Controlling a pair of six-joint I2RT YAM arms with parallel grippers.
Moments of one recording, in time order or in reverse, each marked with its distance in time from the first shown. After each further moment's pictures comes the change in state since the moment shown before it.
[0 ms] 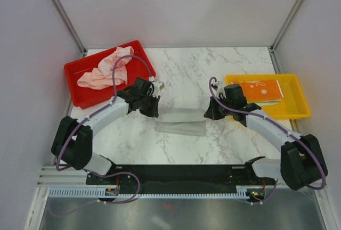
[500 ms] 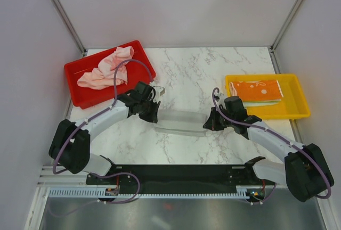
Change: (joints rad) left arm -0.043 -0.045 -0.034 -0.059 -0.023 -0.023; right arm 0.046 -0.130 -0.190 0.071 -0.007 0.163
